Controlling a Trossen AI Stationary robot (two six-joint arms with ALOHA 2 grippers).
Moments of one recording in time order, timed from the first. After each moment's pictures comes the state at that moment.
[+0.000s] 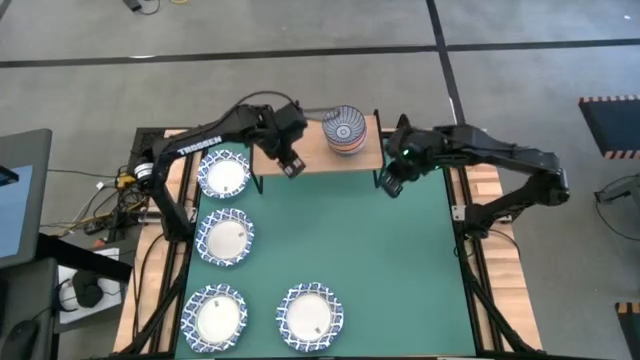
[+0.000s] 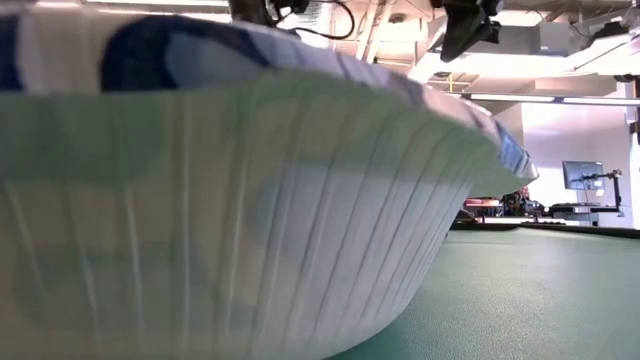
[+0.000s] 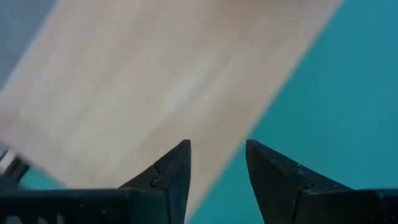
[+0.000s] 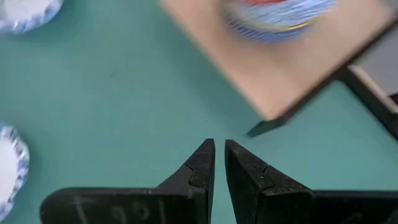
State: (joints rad) left arm 0.39 1.73 1.78 -1.21 -0.15 -0.25; right arm -0.18 1.33 1.50 -1.19 0.18 0.41
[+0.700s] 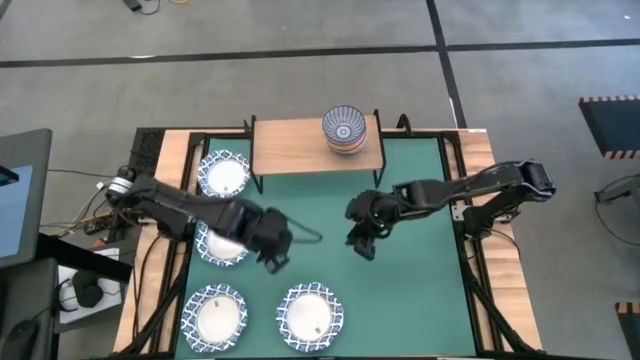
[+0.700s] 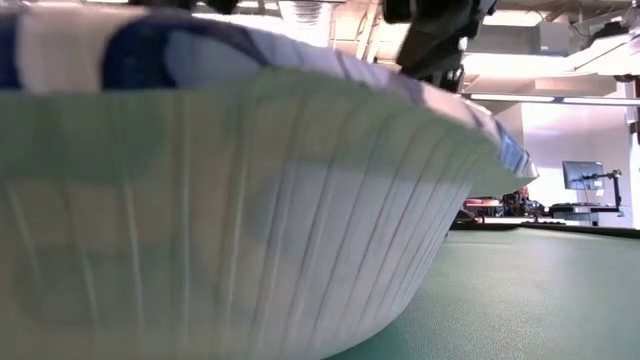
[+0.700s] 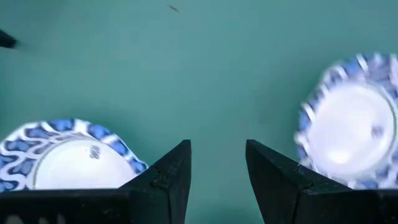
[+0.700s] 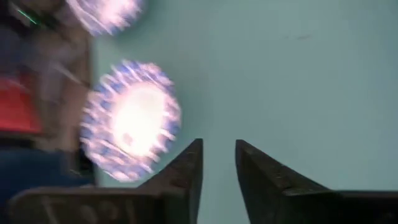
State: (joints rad) left arm -0.30 1.56 1.41 -1.12 -0.15 -0.97; right arm 0.12 1.46 1.13 -0.46 -0.18 0.56
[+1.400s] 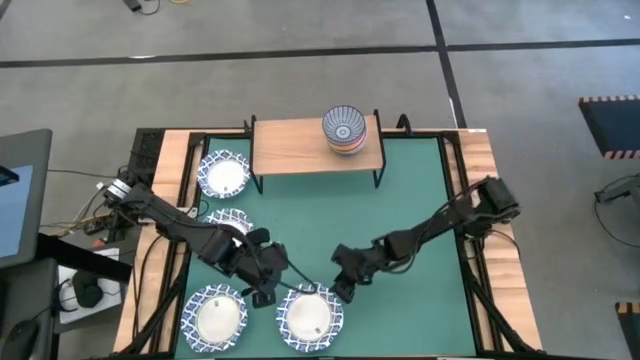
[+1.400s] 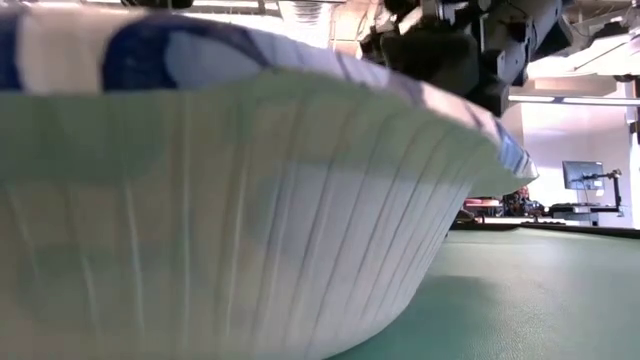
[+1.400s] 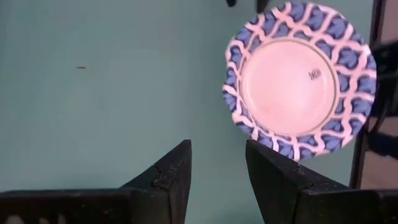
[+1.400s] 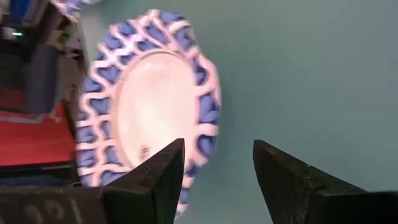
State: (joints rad) left arm -0.50 1.57 1.40 -0.94 -0.22 -0.66; right arm 0.38 1.83 1.01 0.06 -0.06 1.00
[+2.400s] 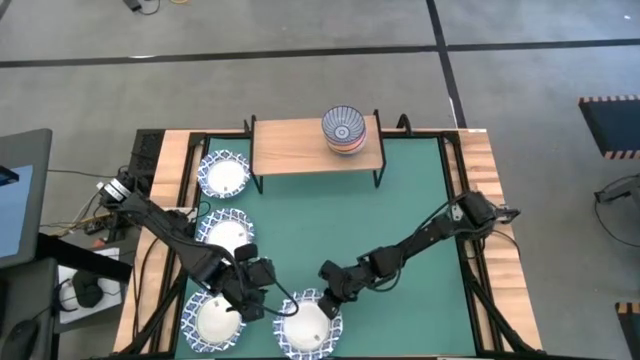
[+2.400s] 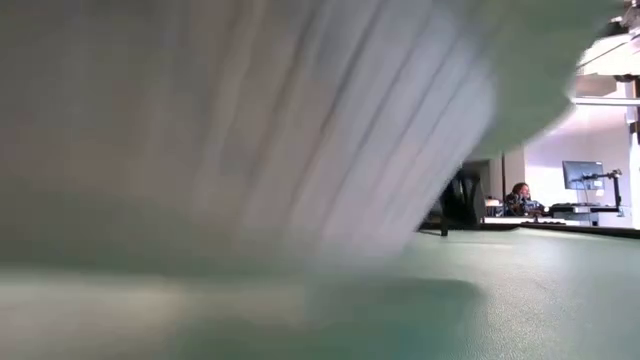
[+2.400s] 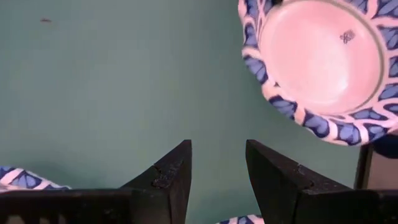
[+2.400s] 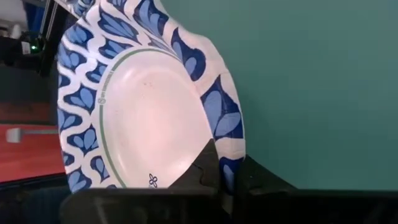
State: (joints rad) left arm -0.64 1.55 1.22 -0.83 -0.27 -0.83; right arm 0.41 2.00 1.19 0.10 -0.06 1.16
